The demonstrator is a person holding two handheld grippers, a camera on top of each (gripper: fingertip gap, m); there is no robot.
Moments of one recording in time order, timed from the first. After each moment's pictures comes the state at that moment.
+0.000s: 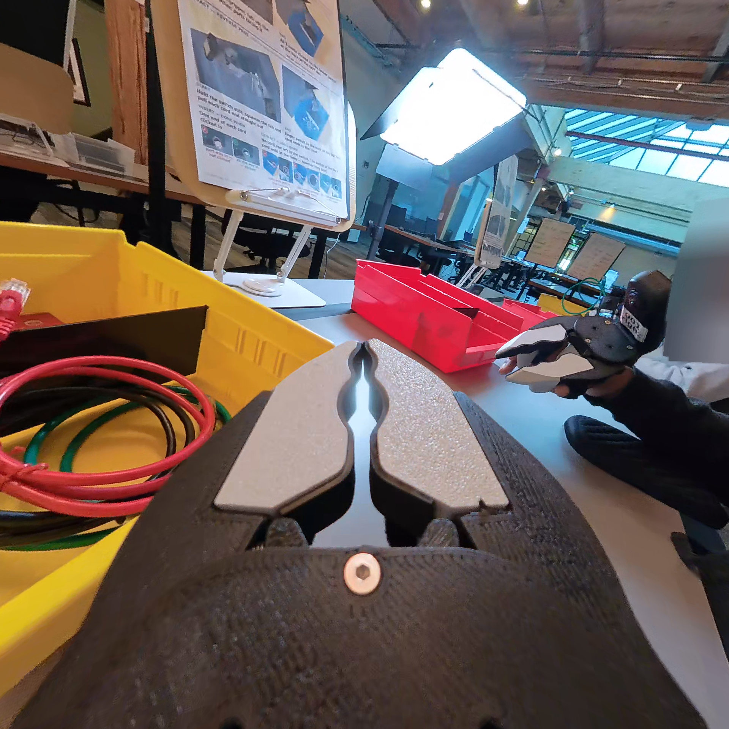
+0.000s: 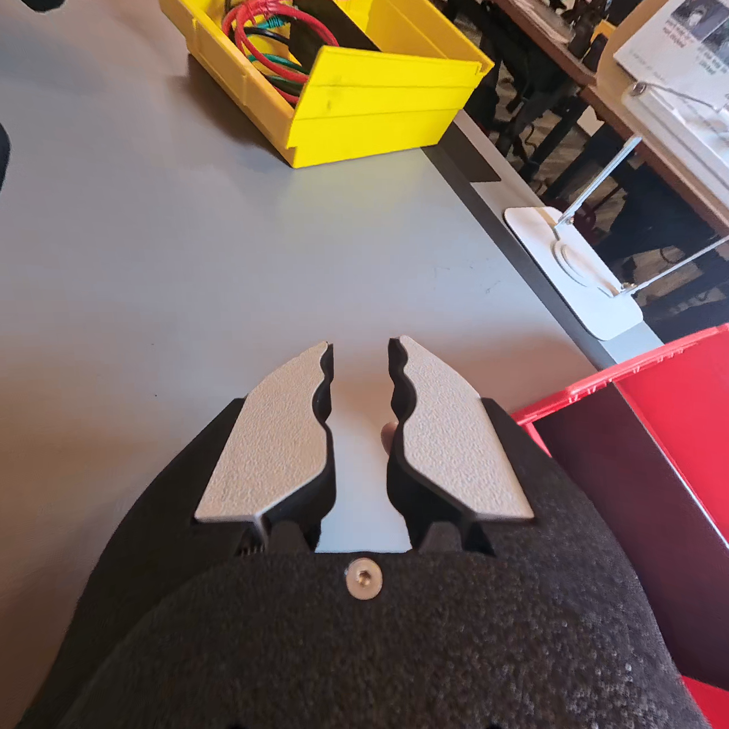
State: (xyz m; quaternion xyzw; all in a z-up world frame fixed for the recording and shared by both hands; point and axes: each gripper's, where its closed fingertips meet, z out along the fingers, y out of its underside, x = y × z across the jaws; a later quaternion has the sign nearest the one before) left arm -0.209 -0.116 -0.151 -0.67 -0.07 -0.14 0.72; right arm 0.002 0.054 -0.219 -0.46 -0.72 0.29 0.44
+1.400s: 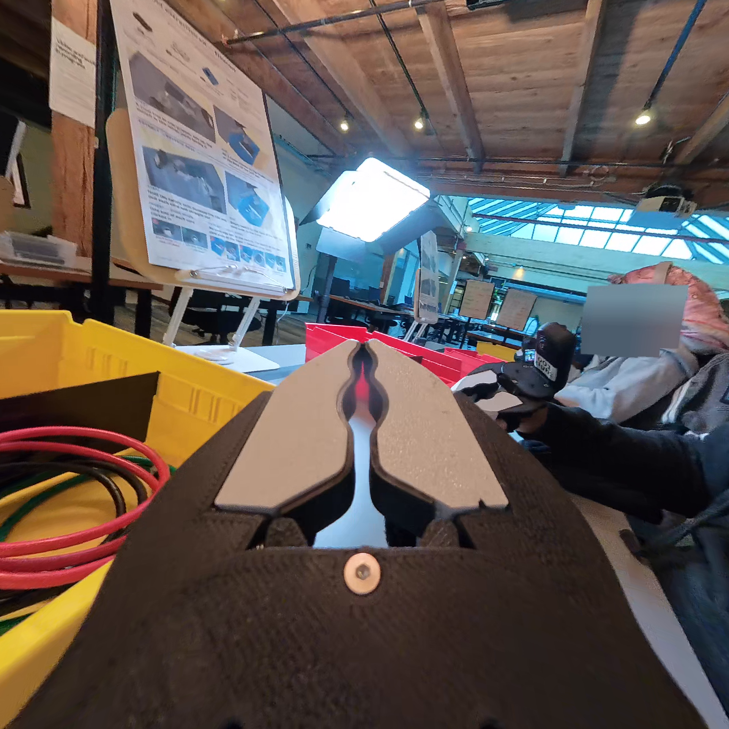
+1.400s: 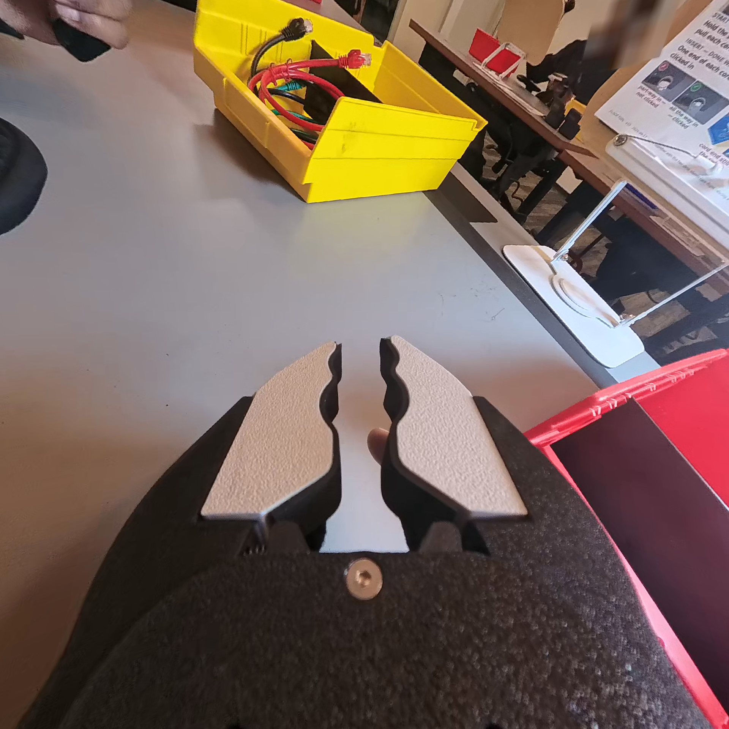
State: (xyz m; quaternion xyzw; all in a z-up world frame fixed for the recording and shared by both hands) left arm -0.190 -0.142 -0.123 -0.58 -0.01 -0.18 0.79; right arm 0.002 0.043 -0.223 -0.43 -0.70 0.33 0.47
